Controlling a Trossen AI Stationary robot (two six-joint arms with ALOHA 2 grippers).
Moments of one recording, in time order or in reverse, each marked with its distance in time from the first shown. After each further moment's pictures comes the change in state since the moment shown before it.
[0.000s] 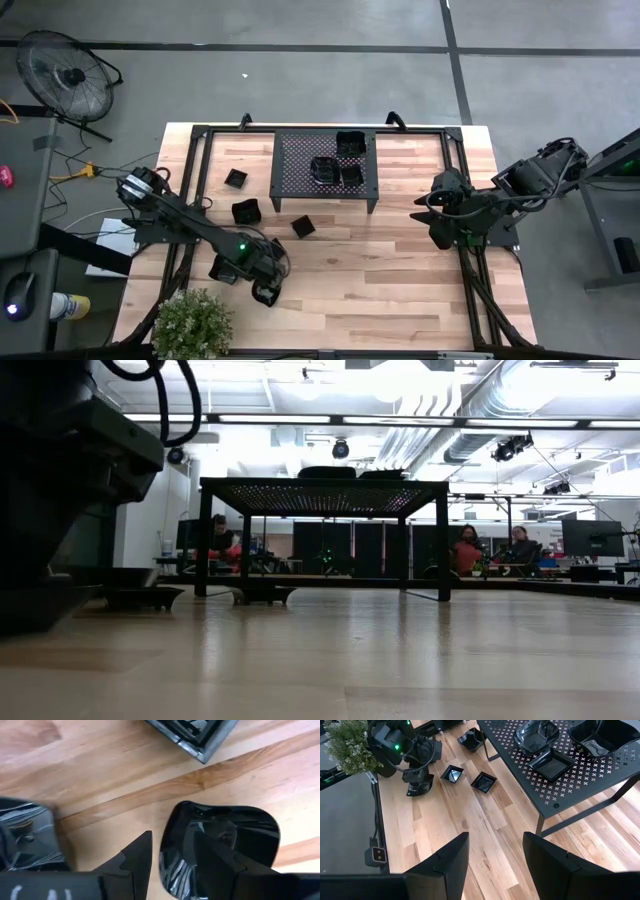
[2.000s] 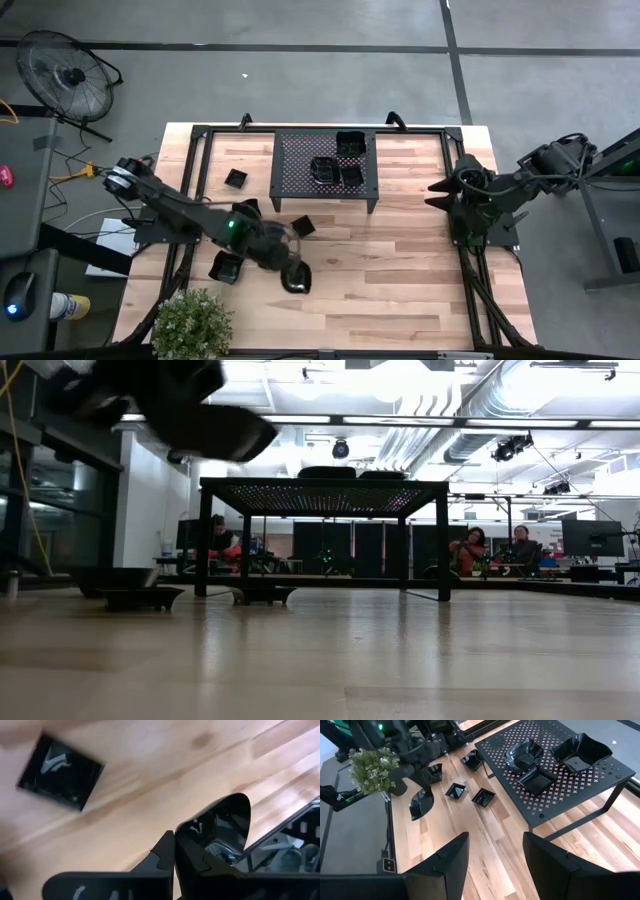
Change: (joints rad) left arm 0.094 -0.148 0.208 -0.039 -0.185 0.141; right arm 0.000 -0.139 0.000 -0.023 0.037 -0.019
